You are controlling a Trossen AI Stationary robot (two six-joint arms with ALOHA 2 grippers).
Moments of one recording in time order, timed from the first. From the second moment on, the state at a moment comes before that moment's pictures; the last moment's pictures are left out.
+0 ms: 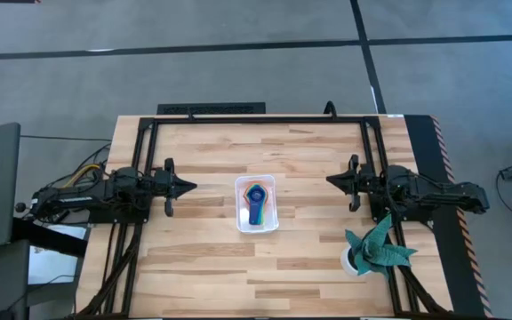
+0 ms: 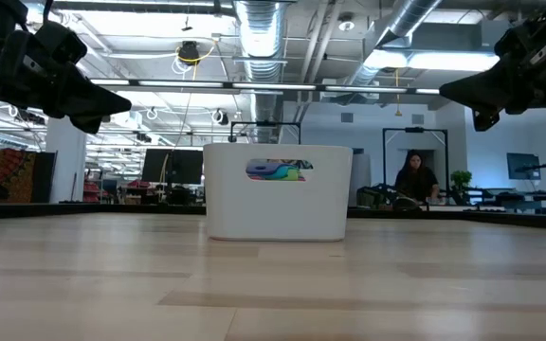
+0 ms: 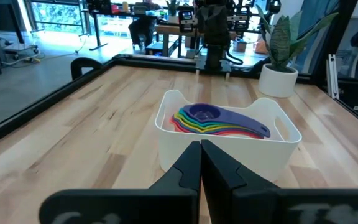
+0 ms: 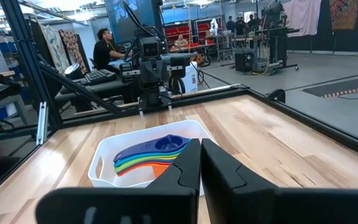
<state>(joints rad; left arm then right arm) 0.11 0.05 0.01 0.03 -0.04 -0.07 -0.09 0.01 0.01 0.04 0.07 0.16</state>
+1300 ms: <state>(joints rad) 0.11 0.05 0.01 0.03 -0.04 -0.07 -0.09 0.01 0.01 0.04 0.07 0.16</state>
